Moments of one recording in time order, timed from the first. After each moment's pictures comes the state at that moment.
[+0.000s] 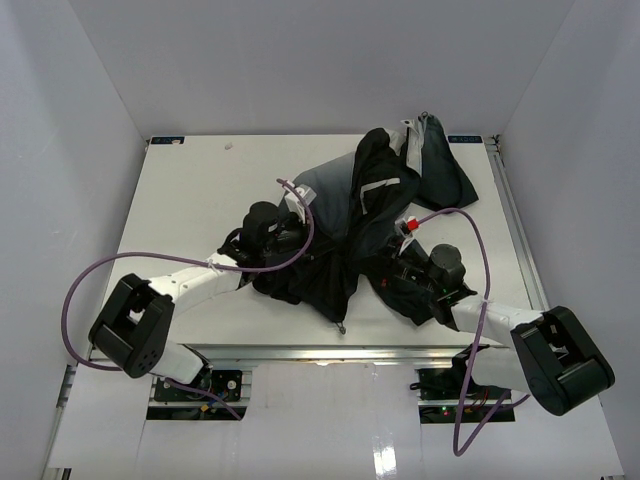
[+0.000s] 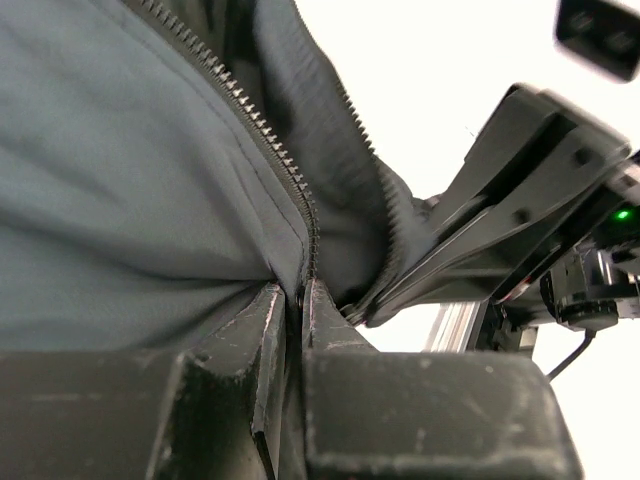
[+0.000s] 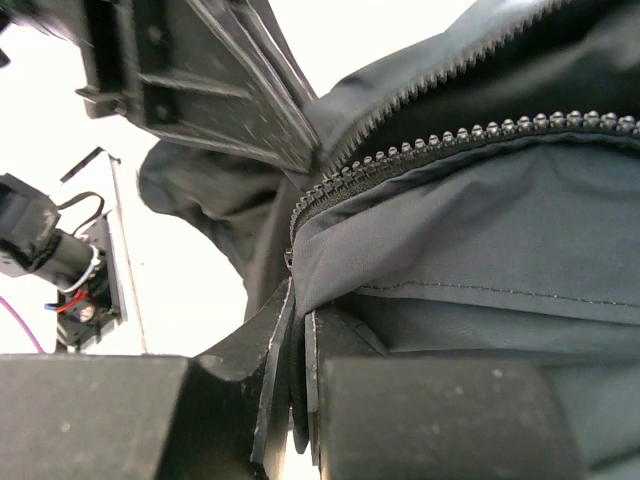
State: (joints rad) left arm -0.62 1.44 0.79 0.39 0.51 -0.43; right arm 0.49 1.21 0.28 0.90 -0.62 0.42
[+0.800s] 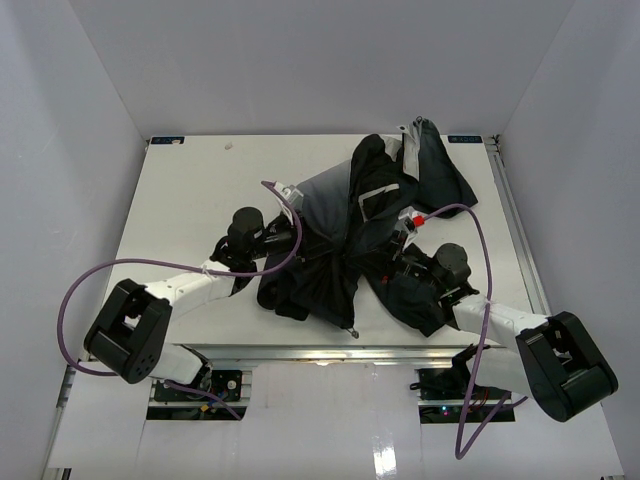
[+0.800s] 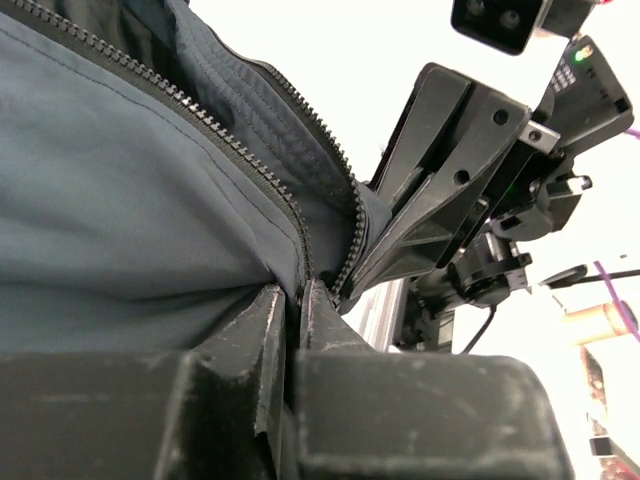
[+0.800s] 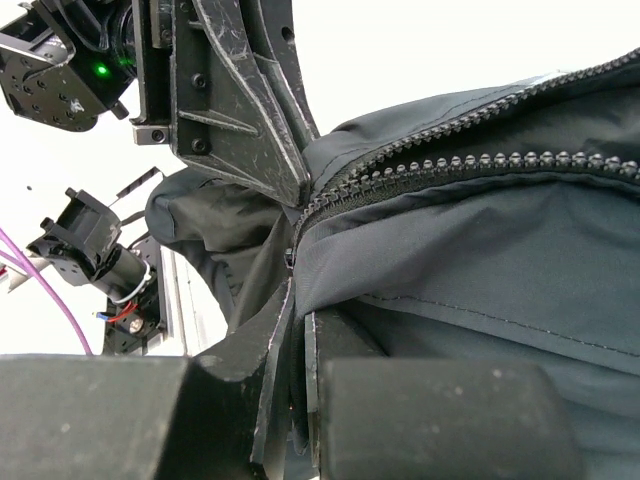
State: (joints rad) left arm -0.57 1.40 0.67 0.67 0.70 -0.60; right arm 0.49 1.18 0.30 0.98 -0.69 0.51
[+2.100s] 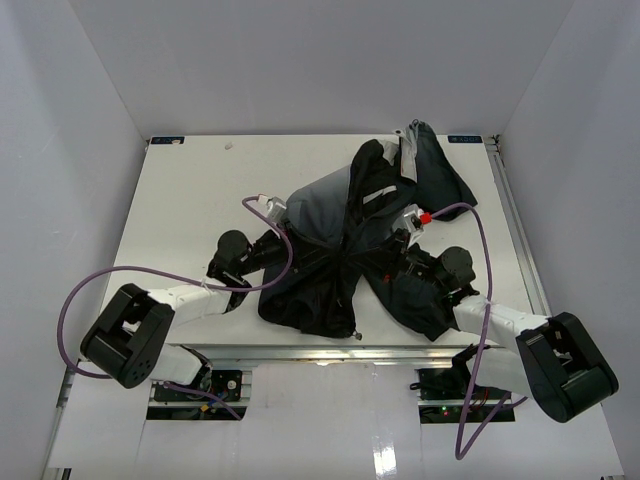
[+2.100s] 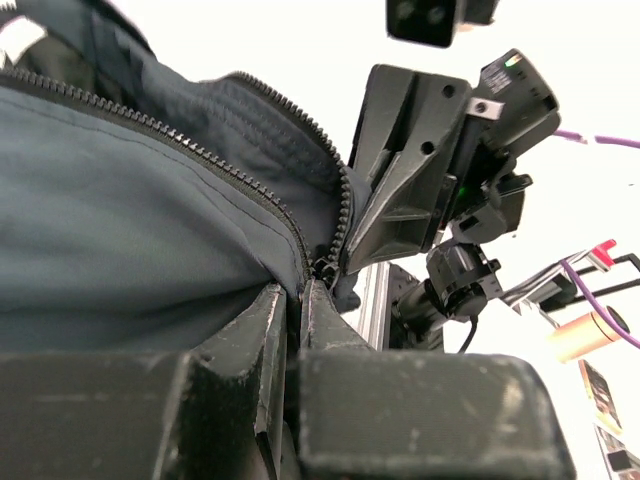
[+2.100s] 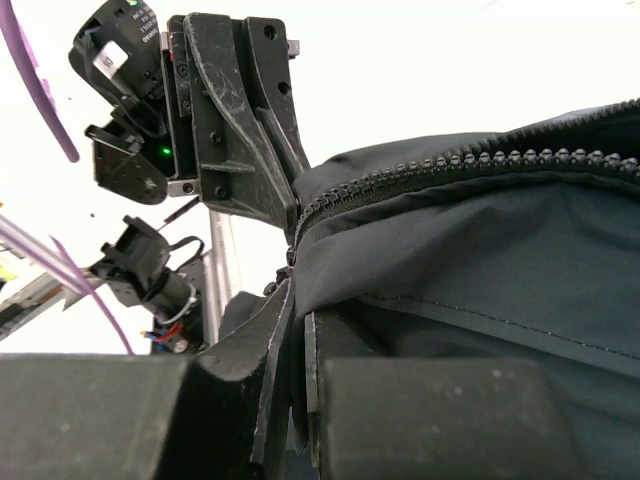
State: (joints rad) left arm -0.57 1.37 0.49 1.08 0.69 -0.69; right arm 0.49 1.17 0.30 1.10 -0.72 0.64
